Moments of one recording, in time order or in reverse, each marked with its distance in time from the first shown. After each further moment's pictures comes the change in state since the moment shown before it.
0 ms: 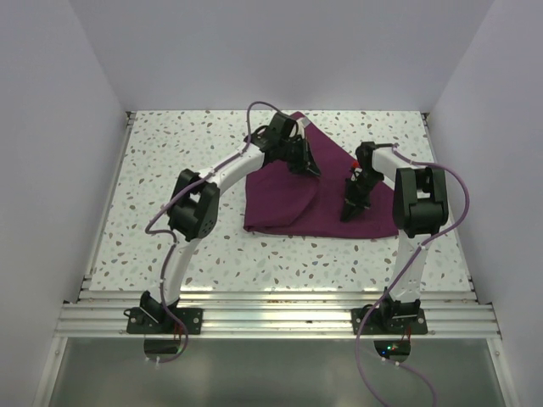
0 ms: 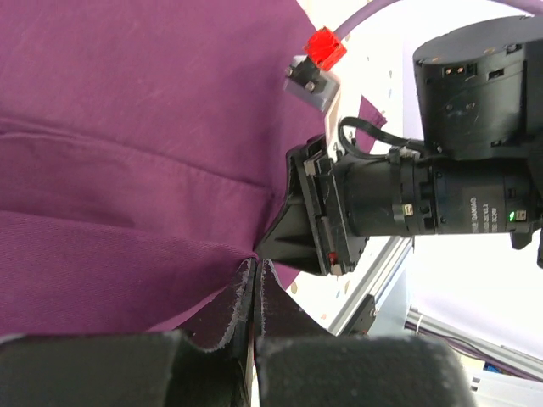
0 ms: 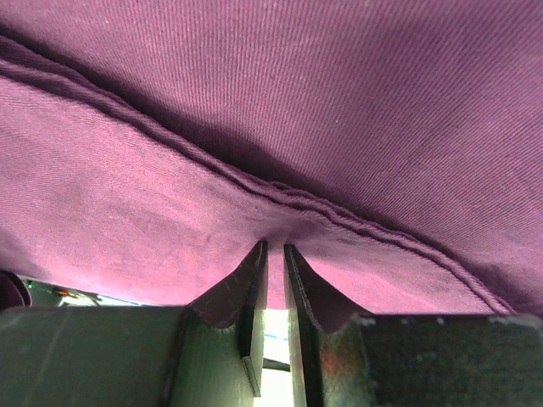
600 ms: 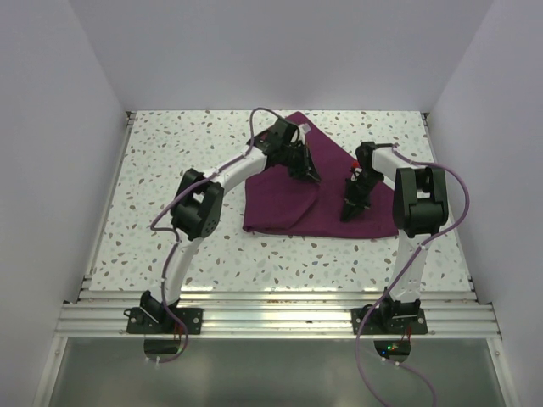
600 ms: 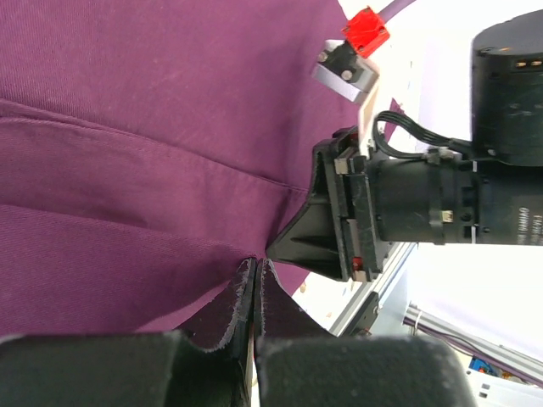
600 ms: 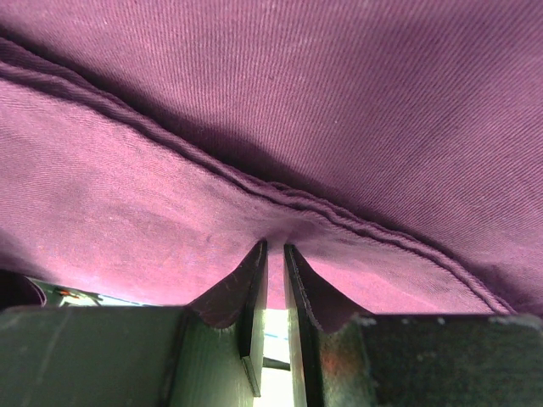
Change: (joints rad) left arm -0.007 0.035 -0.006 0.003 0.008 -0.017; right arm 0.000 0.002 0.002 -0.002 0.000 0.002
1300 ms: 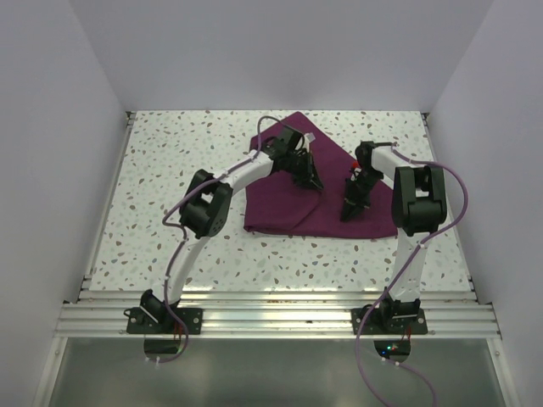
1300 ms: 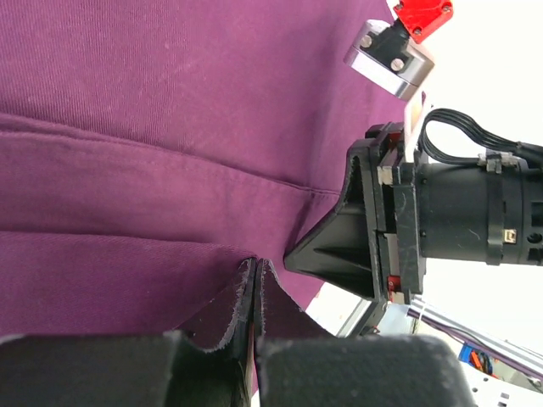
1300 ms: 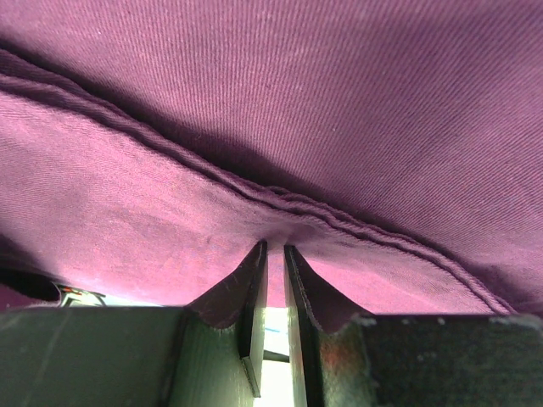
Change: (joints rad) left arm -0.018 0.092 0.042 -0.003 0.026 -0.003; right arm 0.000 0.023 0.028 -0.029 0.000 0.002
